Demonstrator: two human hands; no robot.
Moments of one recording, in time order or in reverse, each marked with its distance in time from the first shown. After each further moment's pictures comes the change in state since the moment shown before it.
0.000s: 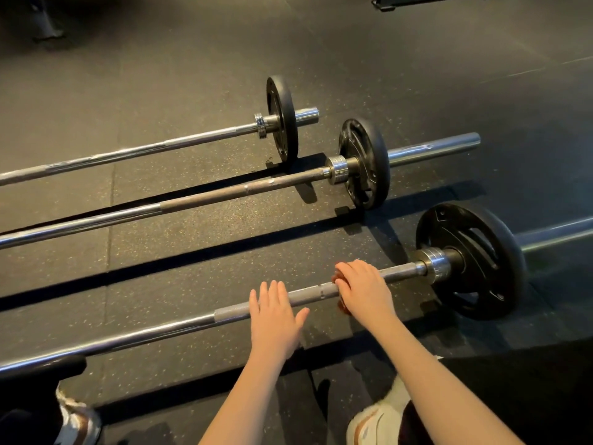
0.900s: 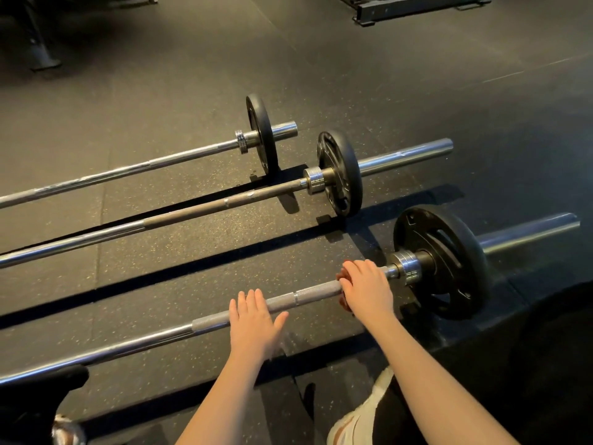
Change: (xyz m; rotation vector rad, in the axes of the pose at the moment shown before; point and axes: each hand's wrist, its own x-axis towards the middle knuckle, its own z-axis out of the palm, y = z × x) left_hand 0.005 0.014 -0.006 0.054 -0.079 -0.069; right_hand -0.002 0.054 -0.017 0.005 0.028 0.114
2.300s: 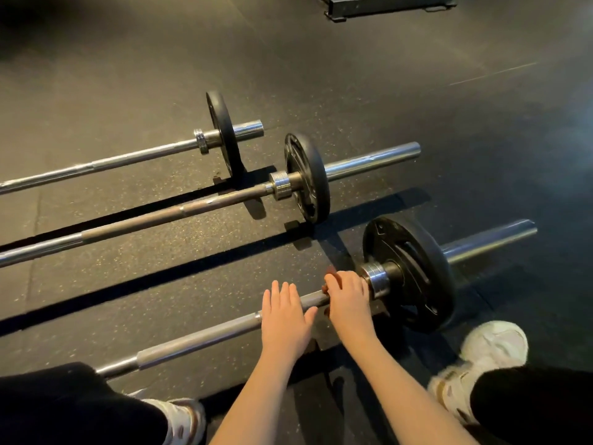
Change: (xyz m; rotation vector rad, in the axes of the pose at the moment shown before) left_hand 0.030 0.115 -0.010 -0.140 0.099 0.180; right_hand -0.002 0.018 -0.001 -0.135 0.010 -0.003
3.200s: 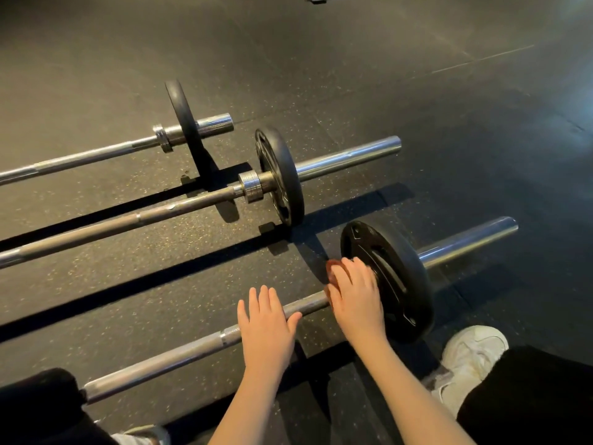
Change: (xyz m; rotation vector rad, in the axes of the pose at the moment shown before) left_hand 0.016 0.031 0.004 0.090 0.011 -0.058; right_hand 0.014 0.069 -0.014 0.048 0.161 0.050
